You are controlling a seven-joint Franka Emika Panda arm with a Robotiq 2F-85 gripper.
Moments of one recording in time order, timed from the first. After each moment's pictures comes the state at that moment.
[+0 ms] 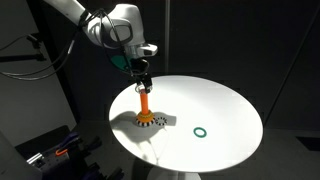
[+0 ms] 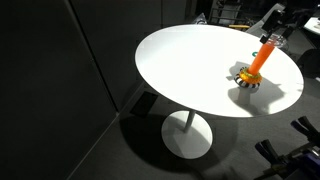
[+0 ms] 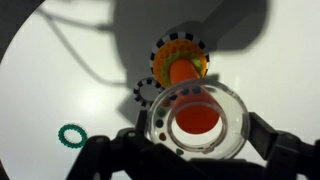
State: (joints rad) arm -0.03 -0.03 -0.01 -2.38 -0.05 2.45 0.18
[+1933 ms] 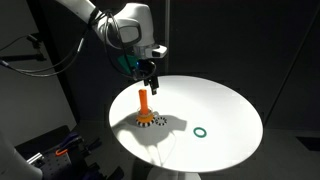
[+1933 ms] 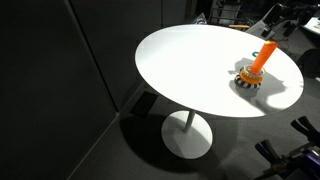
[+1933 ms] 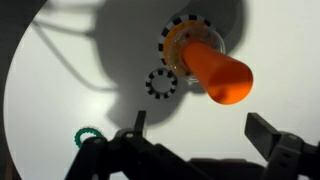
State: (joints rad) arm -0.06 0.02 -0.06 -2.32 0.02 2.44 0.18
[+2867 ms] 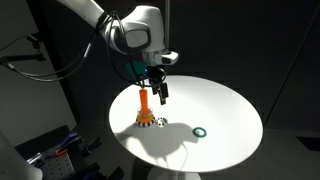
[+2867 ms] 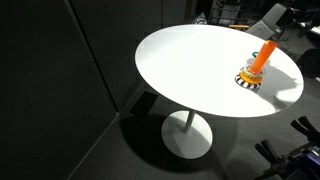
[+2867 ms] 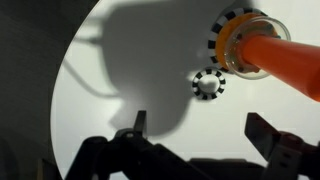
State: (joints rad) arm -0.12 0.06 -0.13 -2.31 -0.05 2.43 0.18
